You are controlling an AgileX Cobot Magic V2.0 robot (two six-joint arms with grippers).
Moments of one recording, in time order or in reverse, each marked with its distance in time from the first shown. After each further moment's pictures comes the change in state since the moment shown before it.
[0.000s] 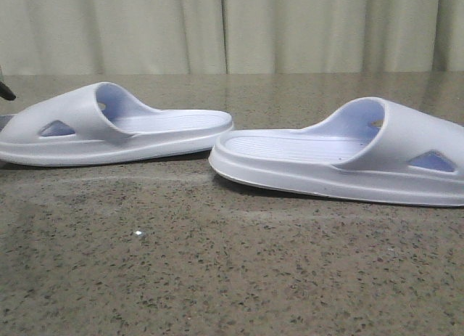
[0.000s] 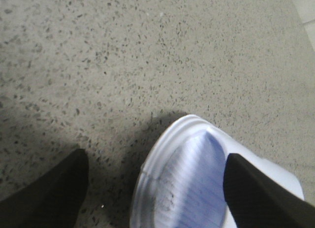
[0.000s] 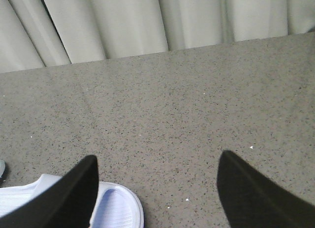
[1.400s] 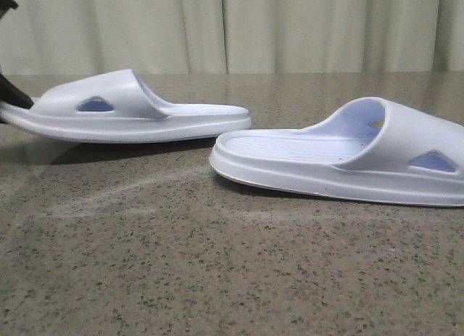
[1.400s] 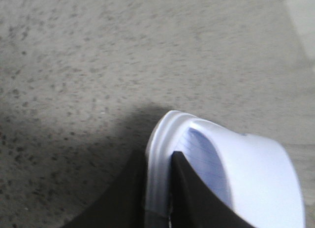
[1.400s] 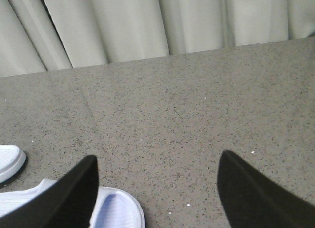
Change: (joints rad) left arm -0.103 0.013 -0.046 -0.138 -0.017 0.121; right arm 0.000 0.002 0.000 0.000 -0.017 0.000
